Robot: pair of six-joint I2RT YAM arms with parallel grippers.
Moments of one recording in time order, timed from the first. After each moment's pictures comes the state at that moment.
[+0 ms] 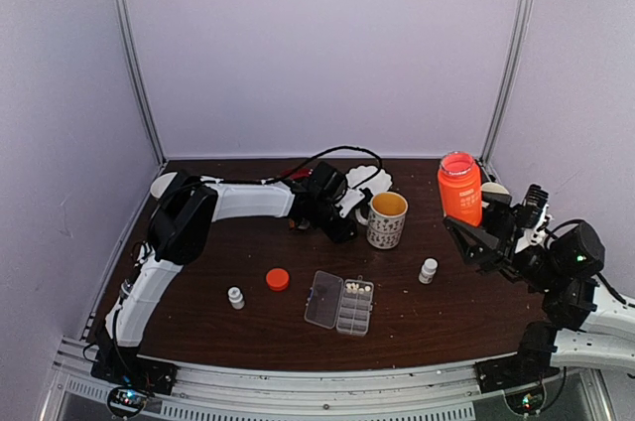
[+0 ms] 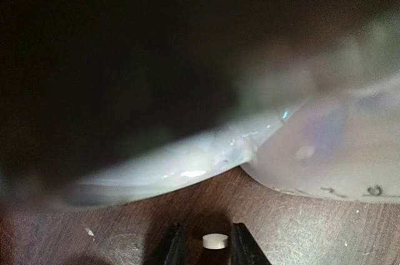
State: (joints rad) left arm -0.83 2.47 1.94 -0.35 0.22 0.15; right arm 0.89 0.49 0.32 0.59 -0.18 -0.13
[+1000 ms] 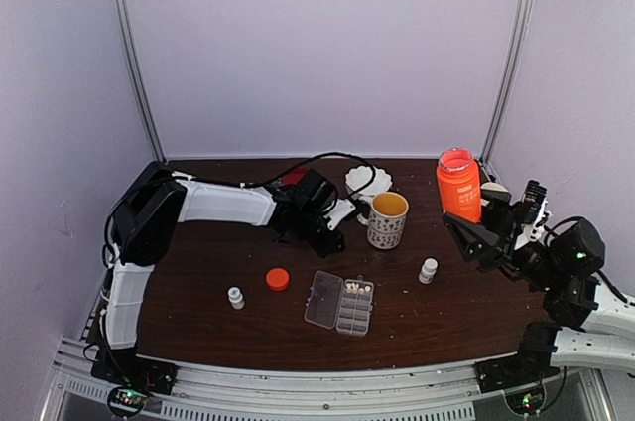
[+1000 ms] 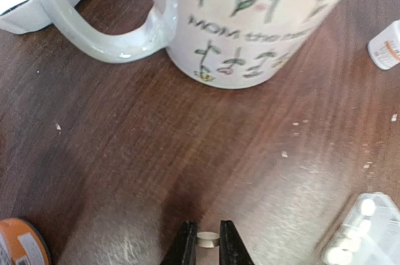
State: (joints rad) left arm -0.87 2.23 1.61 -0.30 0.18 0.10; right arm 0.89 0.50 0.34 0.56 -0.16 -0.13
